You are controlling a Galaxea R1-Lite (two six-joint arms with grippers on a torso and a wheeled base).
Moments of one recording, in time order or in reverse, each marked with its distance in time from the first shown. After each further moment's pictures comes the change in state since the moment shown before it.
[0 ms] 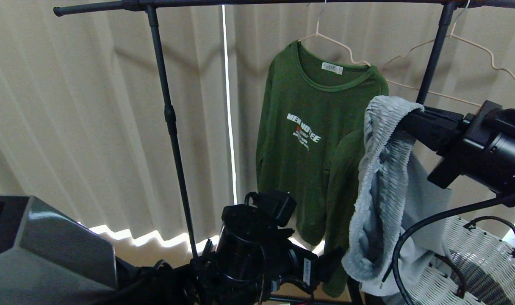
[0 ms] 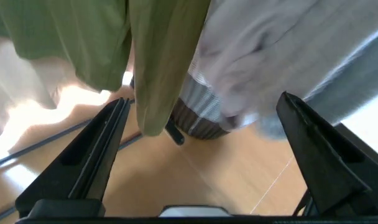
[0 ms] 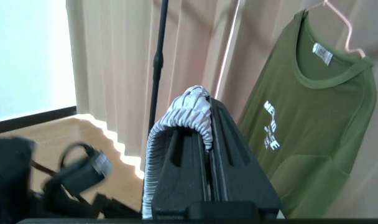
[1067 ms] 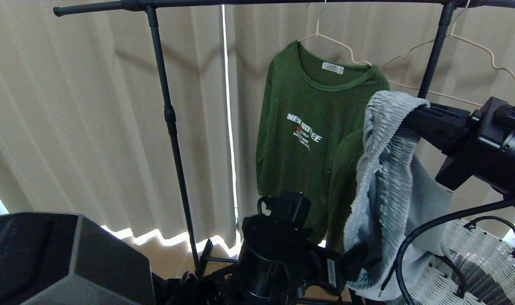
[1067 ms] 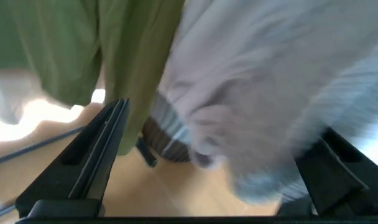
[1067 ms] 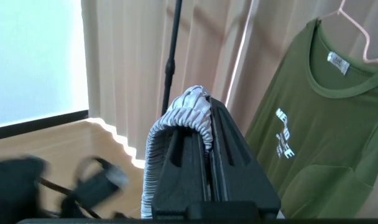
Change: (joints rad) left arm -0.067 0.074 -0.054 -0.122 0.074 -0.104; right arm 0.022 -0.014 -0.005 -0.002 0.024 0.015
